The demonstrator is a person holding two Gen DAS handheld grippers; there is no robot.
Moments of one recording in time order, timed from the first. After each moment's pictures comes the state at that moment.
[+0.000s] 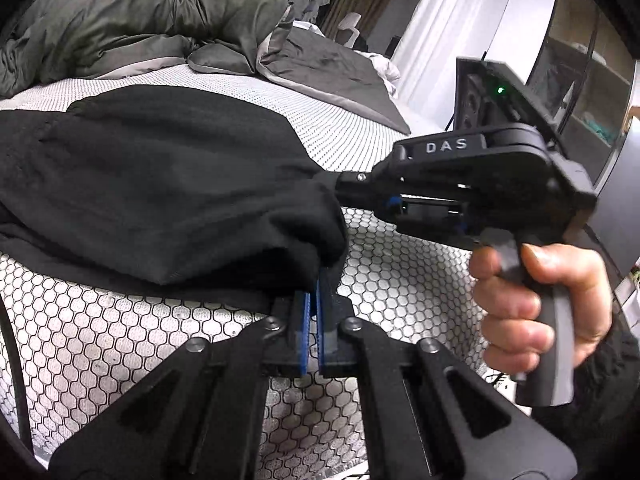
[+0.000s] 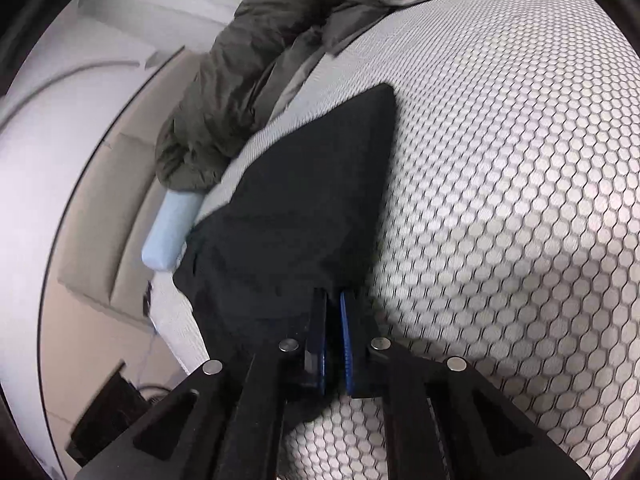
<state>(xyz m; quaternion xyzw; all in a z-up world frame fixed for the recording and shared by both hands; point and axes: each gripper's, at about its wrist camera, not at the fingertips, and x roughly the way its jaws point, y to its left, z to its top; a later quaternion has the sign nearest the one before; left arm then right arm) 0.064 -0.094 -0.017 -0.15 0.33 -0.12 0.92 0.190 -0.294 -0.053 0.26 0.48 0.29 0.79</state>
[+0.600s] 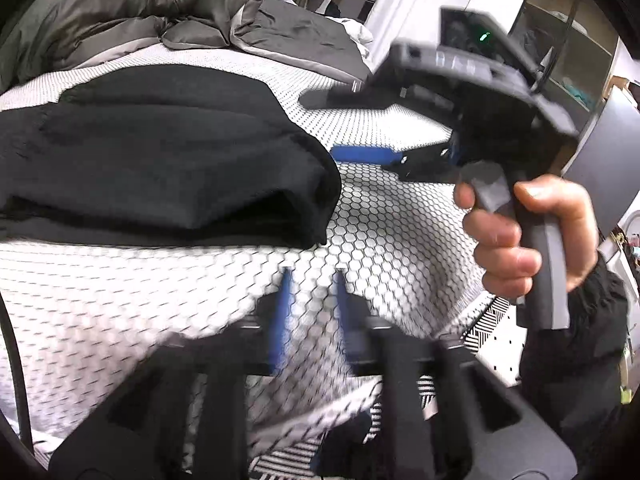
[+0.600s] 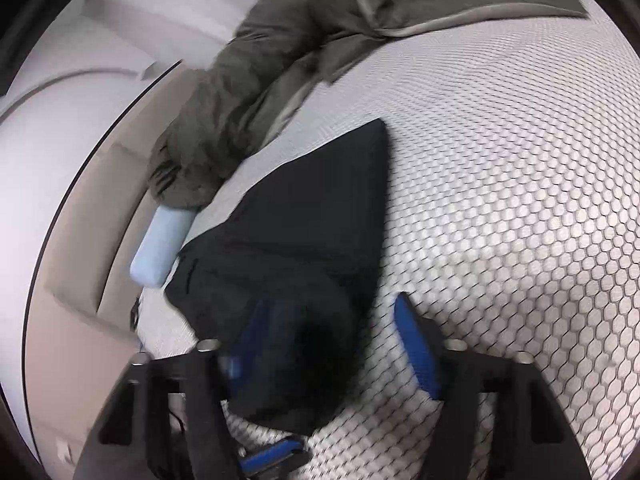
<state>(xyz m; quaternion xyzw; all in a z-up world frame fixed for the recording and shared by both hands) 0.030 -0.075 -0.011 -0.12 0.39 -0.18 0.90 0.178 -0.275 -0.029 0.22 0.47 0.29 0.80</state>
